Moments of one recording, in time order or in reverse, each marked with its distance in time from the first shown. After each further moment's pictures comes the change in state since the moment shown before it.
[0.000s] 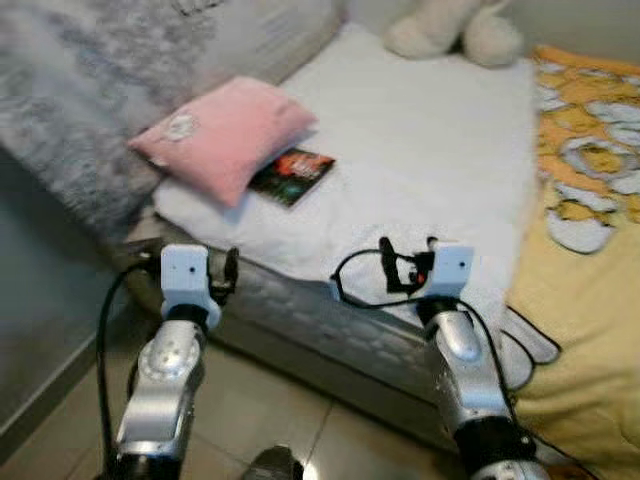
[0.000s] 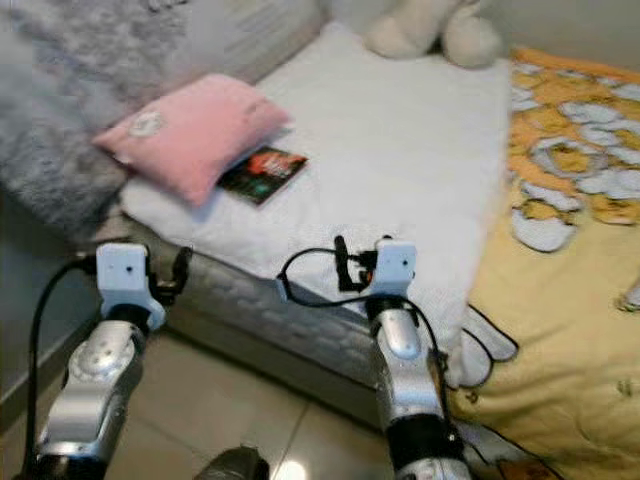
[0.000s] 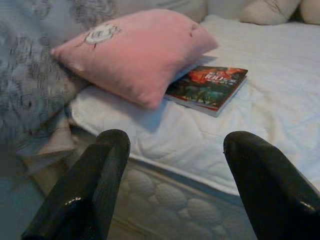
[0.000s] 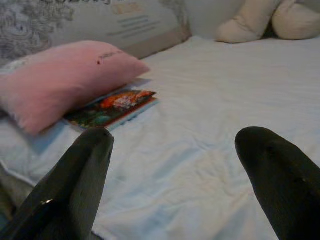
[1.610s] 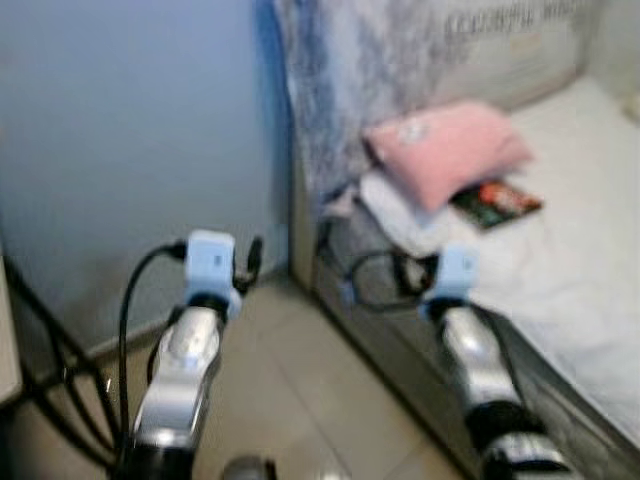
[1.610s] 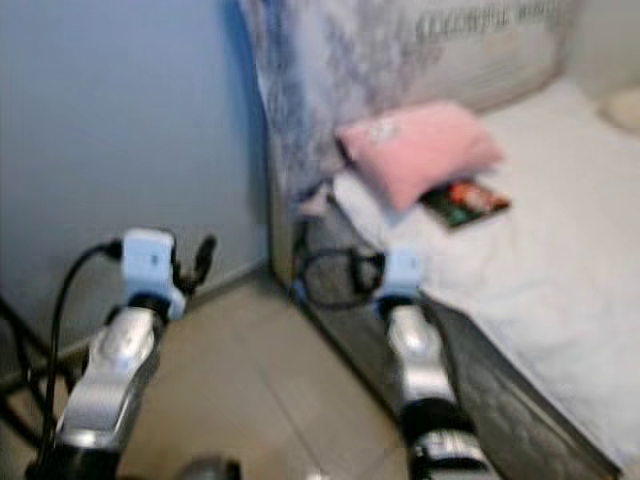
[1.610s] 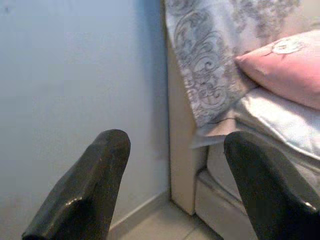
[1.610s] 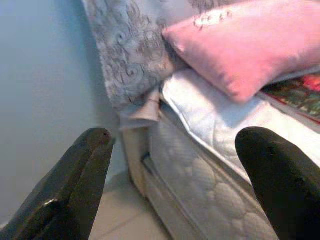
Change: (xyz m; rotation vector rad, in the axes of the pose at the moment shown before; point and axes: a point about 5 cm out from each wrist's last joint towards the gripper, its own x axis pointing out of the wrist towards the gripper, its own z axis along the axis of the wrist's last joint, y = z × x) left arm 0.008 -0.017 0.015 0.083 -0.053 -0.073; right arm 0.008 -0.019 -0.020 -0.007 0.127 -0.031
